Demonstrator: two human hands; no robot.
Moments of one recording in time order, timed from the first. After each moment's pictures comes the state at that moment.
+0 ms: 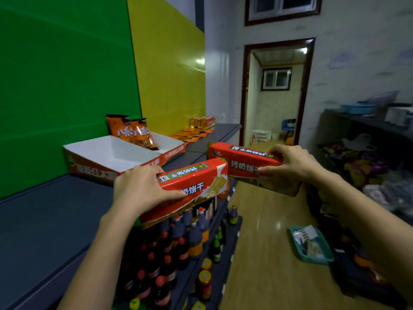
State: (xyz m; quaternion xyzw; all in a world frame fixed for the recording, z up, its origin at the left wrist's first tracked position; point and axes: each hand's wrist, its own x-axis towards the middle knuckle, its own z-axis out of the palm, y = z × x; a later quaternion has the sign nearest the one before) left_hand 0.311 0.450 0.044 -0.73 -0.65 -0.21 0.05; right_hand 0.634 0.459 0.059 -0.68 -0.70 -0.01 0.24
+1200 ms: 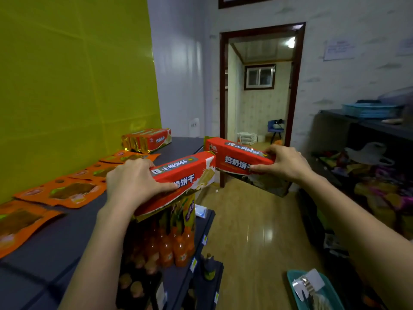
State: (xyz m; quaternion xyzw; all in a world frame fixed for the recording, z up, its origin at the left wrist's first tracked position) left_hand 0.632 0.978 0.051 -0.71 -0.66 -0.22 0.09; right_hand 0.939 0.959 0.048 -0.71 -0.64 0.00 0.29
